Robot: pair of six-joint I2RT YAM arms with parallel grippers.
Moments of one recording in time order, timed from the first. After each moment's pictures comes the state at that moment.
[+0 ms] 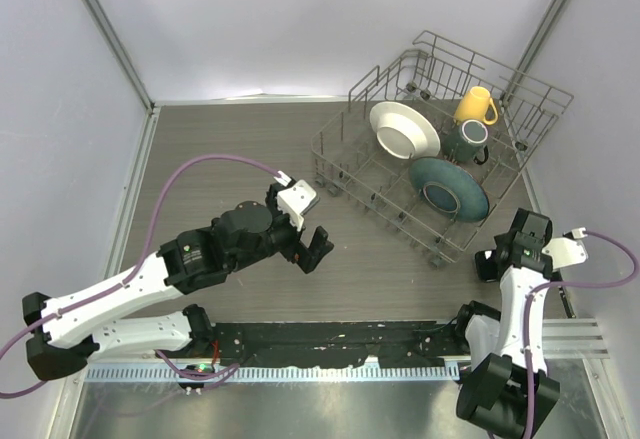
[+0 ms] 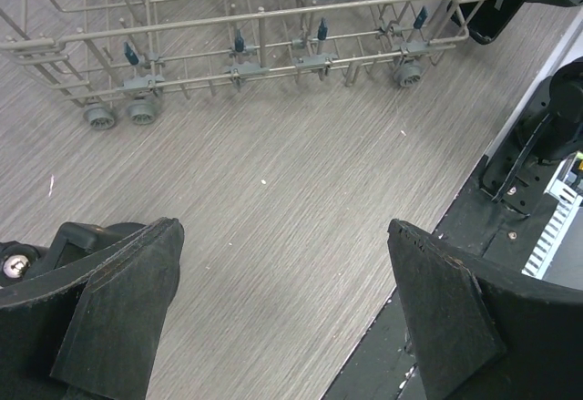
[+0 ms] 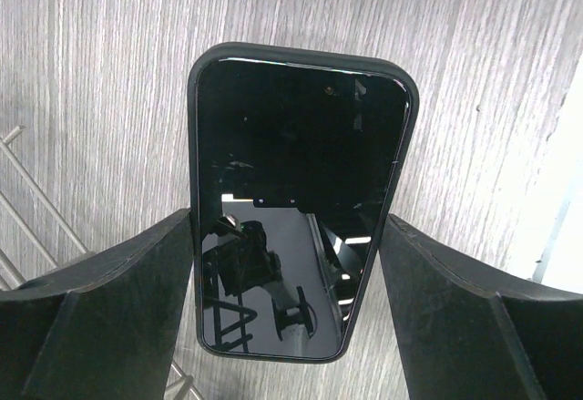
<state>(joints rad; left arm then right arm) -1.12 0.94 1.00 -0.44 -0.19 -0.15 -0.45 0.77 0.50 -0.69 0.44 0.87</state>
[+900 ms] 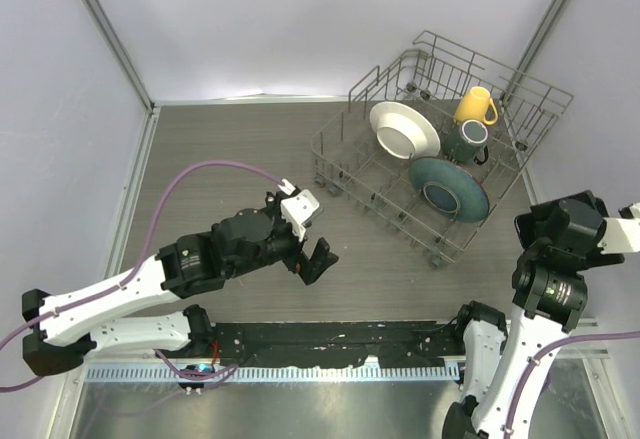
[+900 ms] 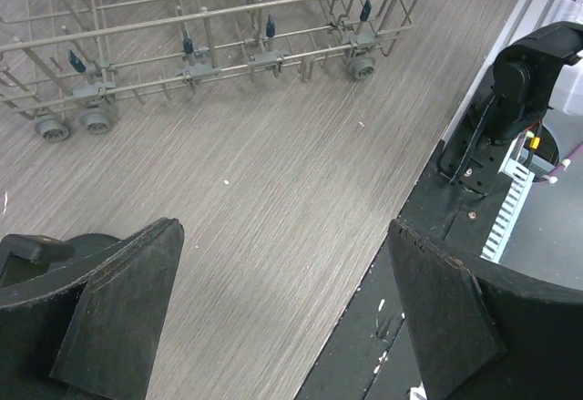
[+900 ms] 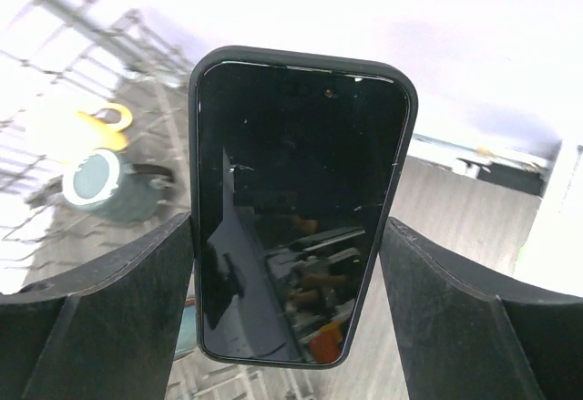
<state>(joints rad) -1.18 0.92 0.99 -0.44 -0.15 -0.17 -0.45 0.55 0.99 -0.89 0.51 0.67</state>
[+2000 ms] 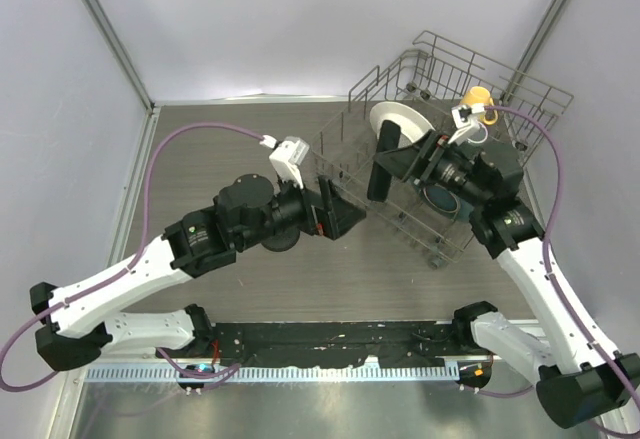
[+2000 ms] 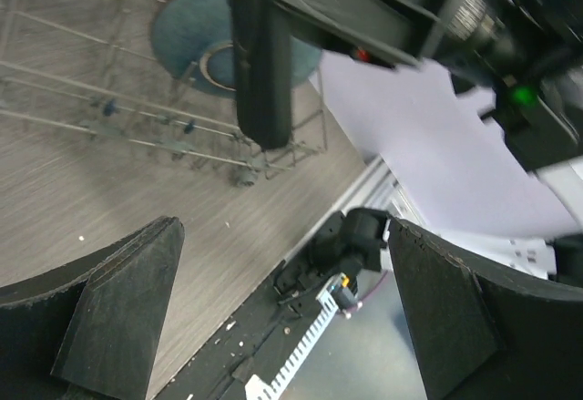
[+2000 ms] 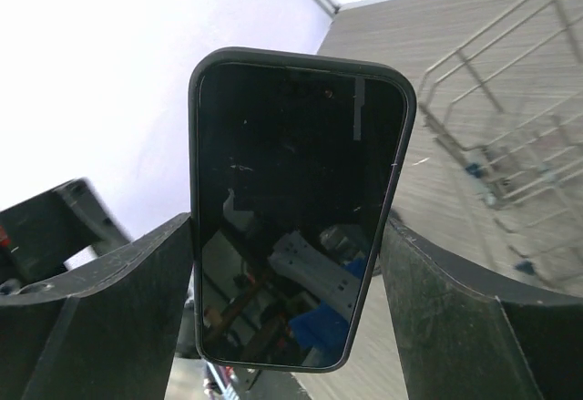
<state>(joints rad) -1.12 1.06 1.21 -0.34 -0.12 -0.67 0.25 0.90 0.95 -0.10 -0.50 0.73</state>
